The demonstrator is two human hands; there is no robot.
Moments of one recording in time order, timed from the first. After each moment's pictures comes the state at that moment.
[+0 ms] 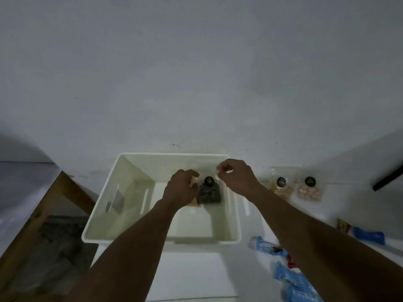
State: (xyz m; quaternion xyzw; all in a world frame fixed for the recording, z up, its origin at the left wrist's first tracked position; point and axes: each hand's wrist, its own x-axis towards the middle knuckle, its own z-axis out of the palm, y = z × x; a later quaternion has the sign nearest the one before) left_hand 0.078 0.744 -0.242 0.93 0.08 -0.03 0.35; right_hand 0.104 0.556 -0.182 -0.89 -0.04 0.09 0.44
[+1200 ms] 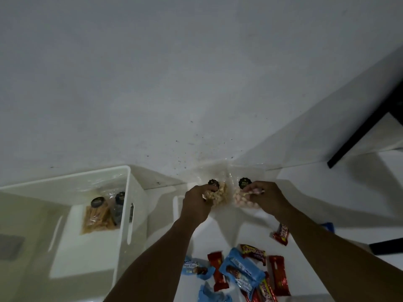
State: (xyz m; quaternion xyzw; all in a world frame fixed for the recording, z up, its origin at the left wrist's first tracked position) left_hand 0.159 0.441 -0.352 0.90 0.08 -0.11 0.42; right_hand 0.168 0.209 -0.347 -0.82 0.12 0.16 0.54
